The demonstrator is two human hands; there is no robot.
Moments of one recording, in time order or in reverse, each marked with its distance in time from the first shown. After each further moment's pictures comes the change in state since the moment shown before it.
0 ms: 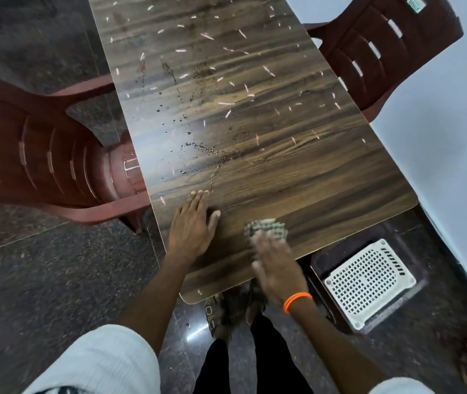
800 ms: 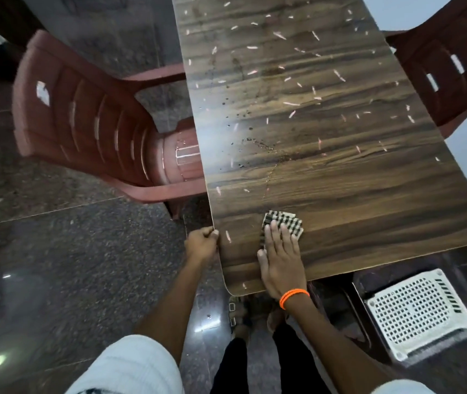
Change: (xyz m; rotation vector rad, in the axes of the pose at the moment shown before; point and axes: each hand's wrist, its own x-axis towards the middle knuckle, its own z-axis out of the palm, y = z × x) left_hand -0.055 -0.092 0.020 -0.799 0.024 -0.828; right_hand 0.048 -0.101 0.021 0.023 -0.015 0.056
